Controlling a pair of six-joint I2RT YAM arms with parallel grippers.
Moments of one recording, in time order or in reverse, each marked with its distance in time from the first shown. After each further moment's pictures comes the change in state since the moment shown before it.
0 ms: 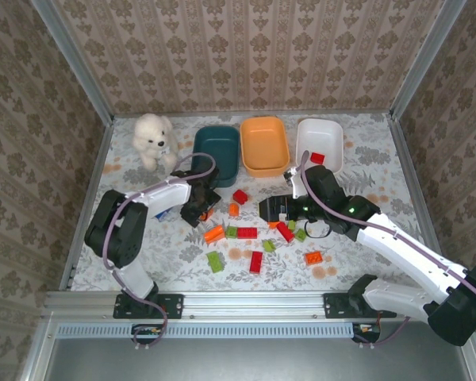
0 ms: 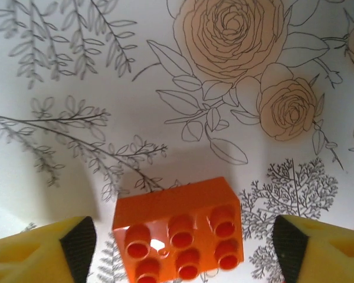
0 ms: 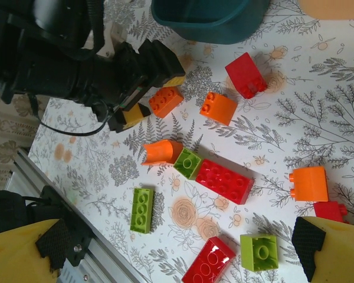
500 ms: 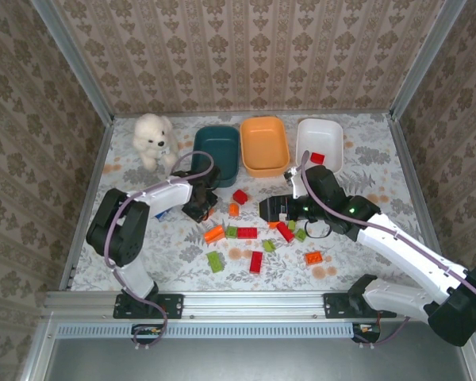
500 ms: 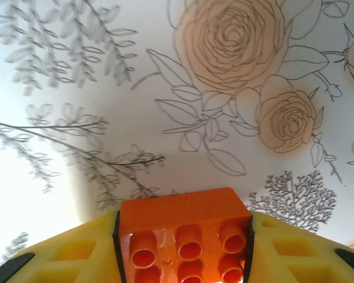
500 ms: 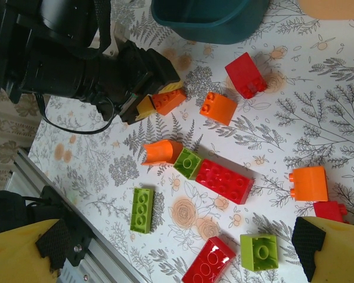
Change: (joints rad) left arm -0.011 -0.010 0.001 -0.011 -0.036 -0.019; right arm 0.000 -0.006 0.000 -0.003 0.001 0.001
